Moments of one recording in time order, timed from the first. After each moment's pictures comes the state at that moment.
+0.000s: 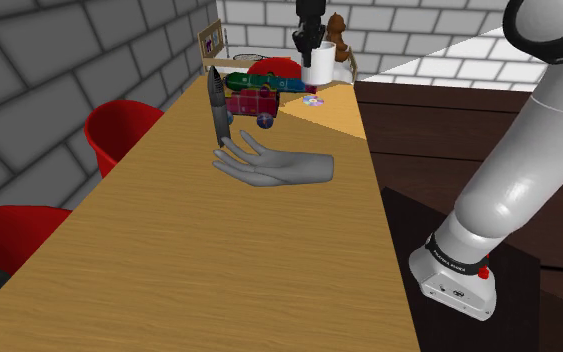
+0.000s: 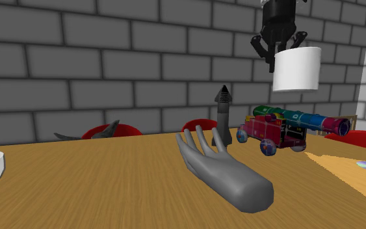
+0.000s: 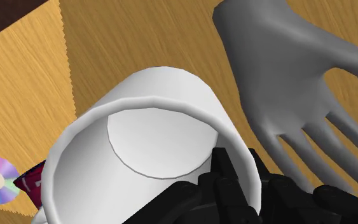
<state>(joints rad) -0.29 0.06 0.17 -1.51 -0.03 1.51 -0.13</state>
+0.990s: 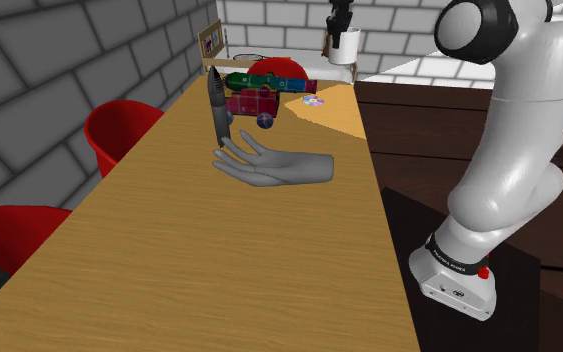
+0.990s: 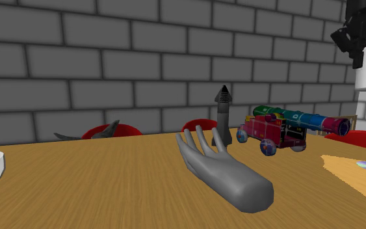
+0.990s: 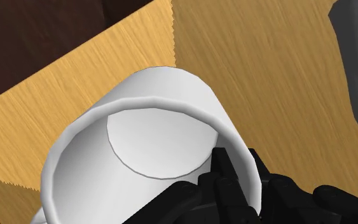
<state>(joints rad) -0.46 0.36 0.05 -1.08 -0.06 1.39 -0.44</state>
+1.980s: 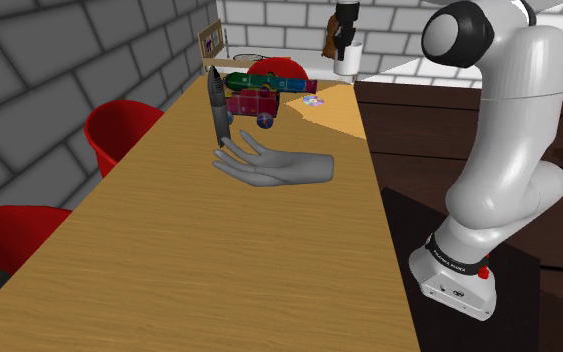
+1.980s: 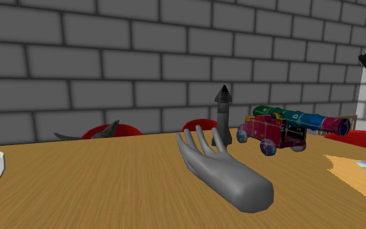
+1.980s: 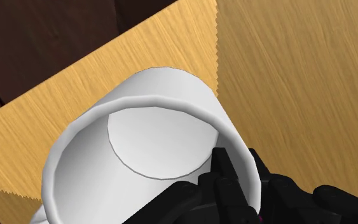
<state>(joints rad) -0.53 0.47 0.02 -1.06 -0.05 1.48 -0.53</state>
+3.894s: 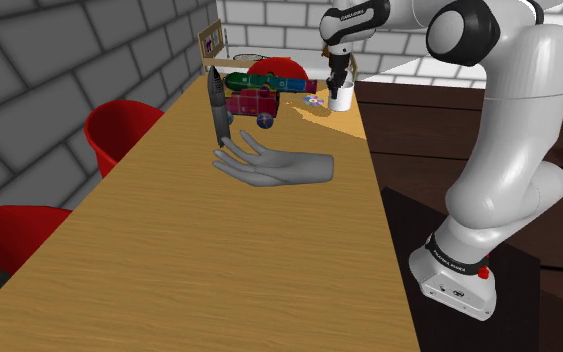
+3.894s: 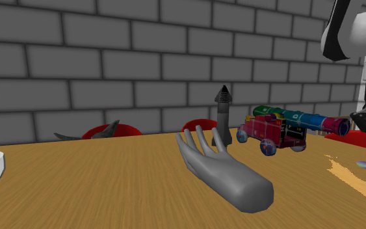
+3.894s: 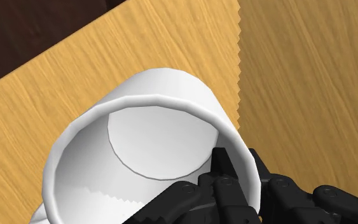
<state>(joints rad) -0.53 0.44 0.02 -1.50 -0.06 1.89 -0.51</state>
